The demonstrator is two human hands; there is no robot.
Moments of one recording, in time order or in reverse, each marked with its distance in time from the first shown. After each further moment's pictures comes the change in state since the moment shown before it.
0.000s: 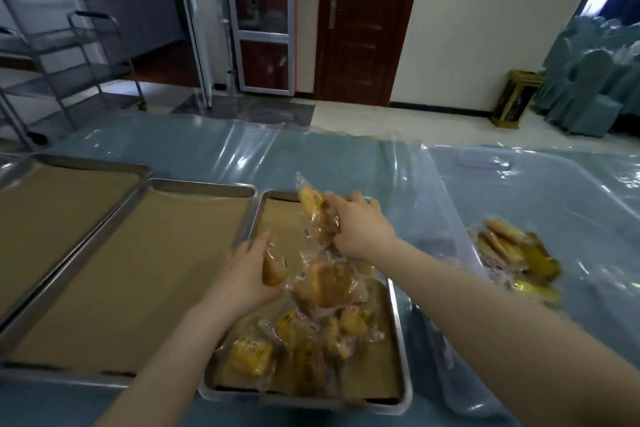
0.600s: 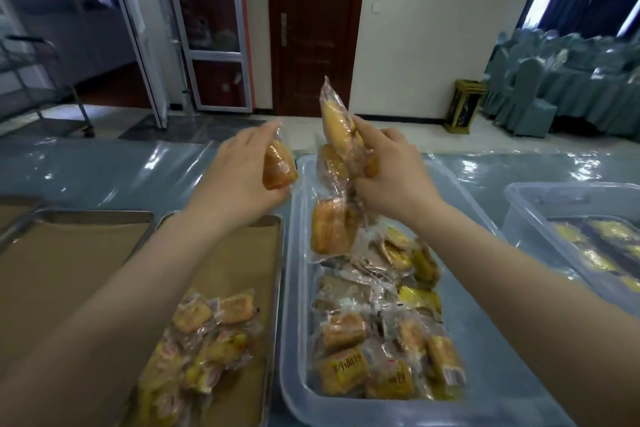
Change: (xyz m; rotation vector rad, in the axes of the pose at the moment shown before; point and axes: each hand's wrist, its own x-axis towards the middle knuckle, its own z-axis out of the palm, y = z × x) left_hand 0.041 0.297 -0.014 0.059 0.367 0.414; right_hand -0.070 0.209 -0.175 0.192 0.502 -0.076
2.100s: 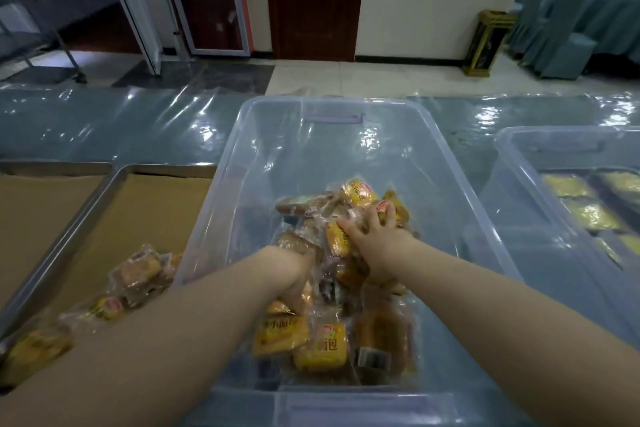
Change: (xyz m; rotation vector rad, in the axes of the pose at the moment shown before) left_hand -0.049 0.059 0.216 0.529 -1.270 -0.116; right_hand -0.082 0.171 0.089 -0.652 -1.039 0.126
